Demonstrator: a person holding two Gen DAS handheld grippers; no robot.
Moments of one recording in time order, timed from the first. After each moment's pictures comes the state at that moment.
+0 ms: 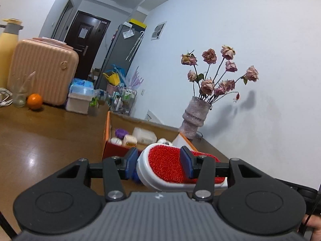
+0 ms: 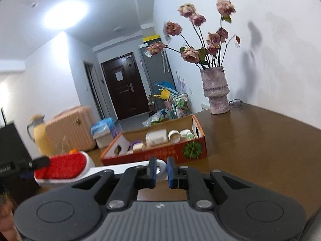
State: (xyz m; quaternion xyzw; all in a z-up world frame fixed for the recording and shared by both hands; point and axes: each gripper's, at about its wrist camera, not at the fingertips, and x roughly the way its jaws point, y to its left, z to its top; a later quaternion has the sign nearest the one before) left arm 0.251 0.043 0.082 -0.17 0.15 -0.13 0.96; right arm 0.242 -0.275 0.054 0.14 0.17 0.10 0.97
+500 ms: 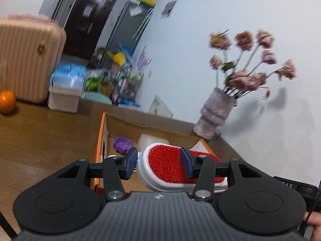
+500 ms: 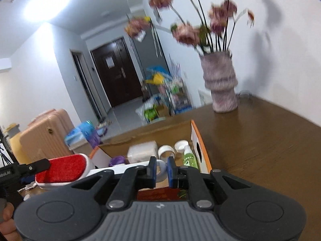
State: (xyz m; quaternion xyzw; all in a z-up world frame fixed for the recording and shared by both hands) left arm 0.456 0.042 0.071 -0.18 0.23 -0.12 0.95; right arm 0.458 -0.279 0.059 0.15 0.24 0.09 0.95
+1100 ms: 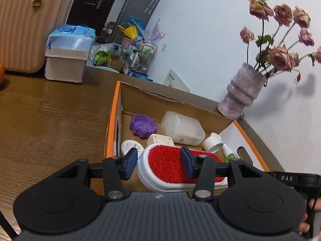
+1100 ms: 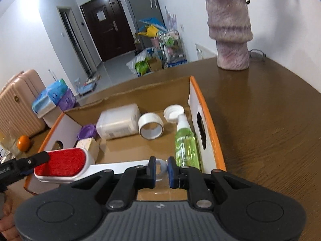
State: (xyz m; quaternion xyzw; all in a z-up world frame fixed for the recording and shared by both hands) left arm 0.534 0.054 0.006 -0.18 0.31 -0.11 0.93; right arm 0.566 -0.261 0.002 0.11 0.38 0.09 0.91
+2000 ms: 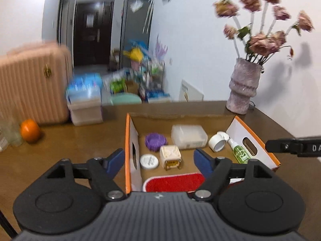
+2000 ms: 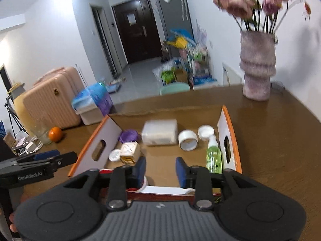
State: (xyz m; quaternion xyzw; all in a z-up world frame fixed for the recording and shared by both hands) left arm 0.454 0.013 0.082 -0.02 0.25 -0.04 0.97; right arm 0.496 -0.234 0.084 0.06 0.32 0.16 0.93
